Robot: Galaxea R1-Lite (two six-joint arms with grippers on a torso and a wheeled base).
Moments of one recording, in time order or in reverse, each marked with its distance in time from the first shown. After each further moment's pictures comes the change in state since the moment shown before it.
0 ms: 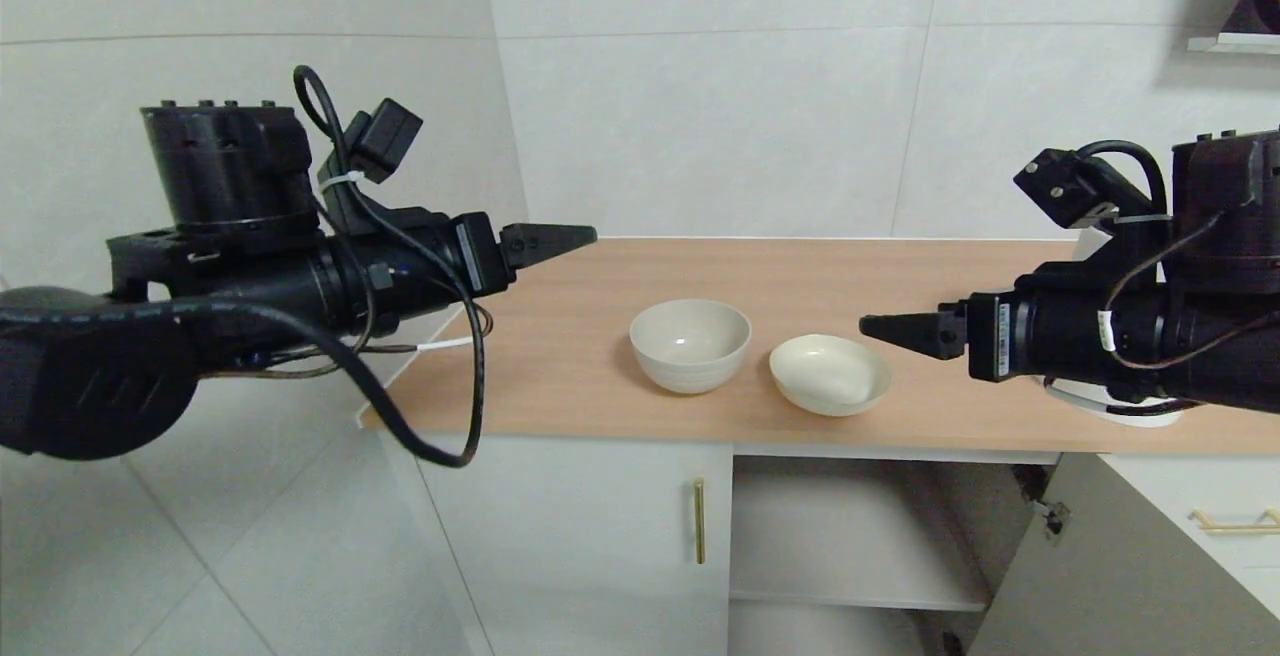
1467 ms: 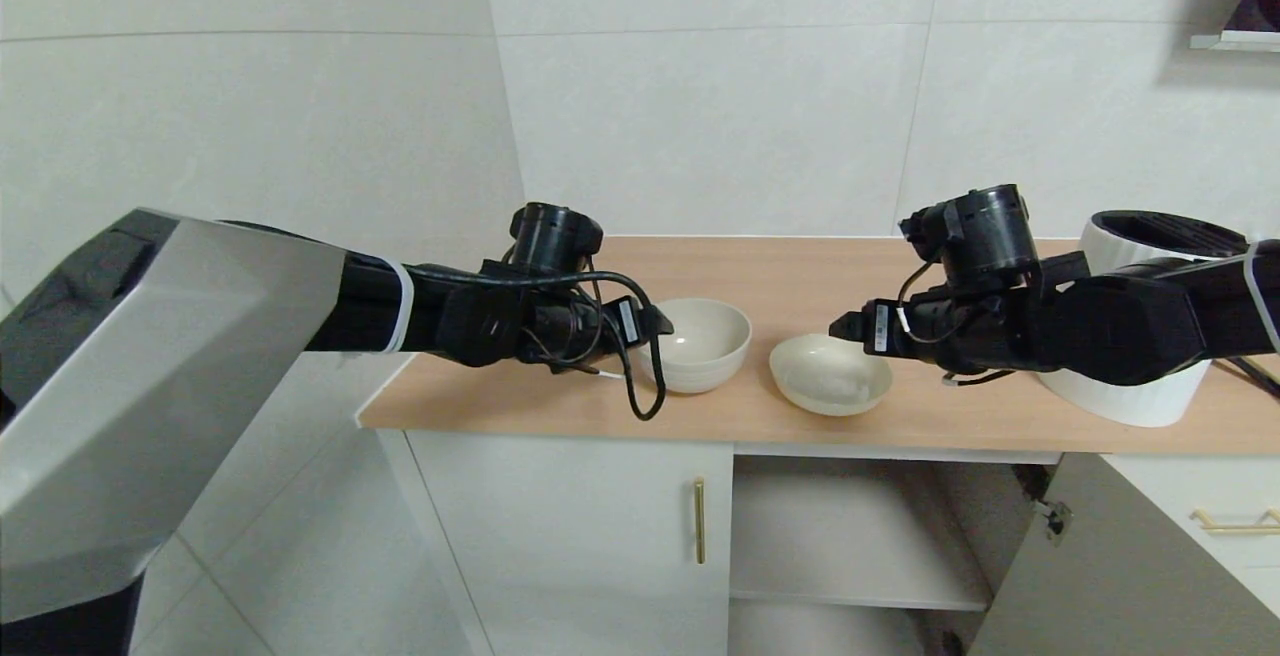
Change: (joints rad) left arm -0.125 0.536 -0.534 0.474 0.381 -0.193; right arm -0.045 0.421 -0.319 0.131 -0.342 0.198
